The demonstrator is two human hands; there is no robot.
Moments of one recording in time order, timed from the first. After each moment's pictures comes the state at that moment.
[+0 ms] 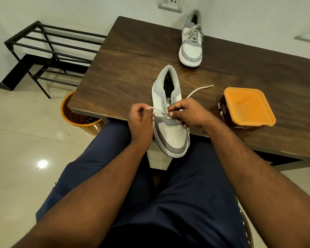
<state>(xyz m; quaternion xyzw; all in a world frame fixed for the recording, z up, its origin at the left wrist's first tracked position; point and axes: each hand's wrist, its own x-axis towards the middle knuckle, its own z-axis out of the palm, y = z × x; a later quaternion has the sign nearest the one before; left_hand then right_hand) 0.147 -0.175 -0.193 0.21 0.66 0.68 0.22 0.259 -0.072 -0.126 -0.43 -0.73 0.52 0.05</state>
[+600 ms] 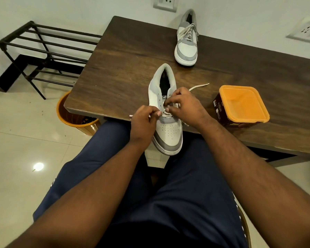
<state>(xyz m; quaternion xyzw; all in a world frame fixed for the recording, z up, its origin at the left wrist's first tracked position) 0.145 -0.177 -0.198 0.45 0.70 0.54 0.13 0.260 -0.067 -0.128 -0.37 -0.90 0.23 0.09</state>
